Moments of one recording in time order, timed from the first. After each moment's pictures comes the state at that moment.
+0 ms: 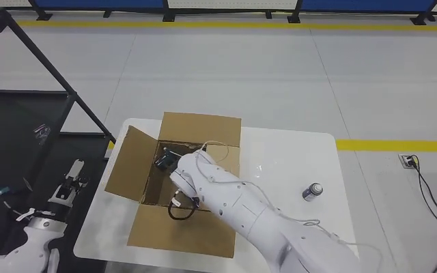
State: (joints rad) left arm 1.44 -1.08 -1.90 -1.65 -0.02 -0.28 -0.32; right arm -0.12 -1.93 0.34 -0.50 -0.81 0.03 1.04
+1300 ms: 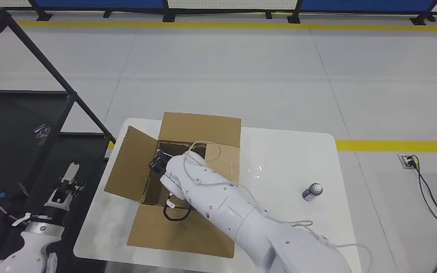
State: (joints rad) left arm 1.46 -1.09 -1.92 -1.64 -0.04 -0.30 -0.31; right arm -0.08 -2.02 0.27 -0.38 -0.78 0.01 1.02
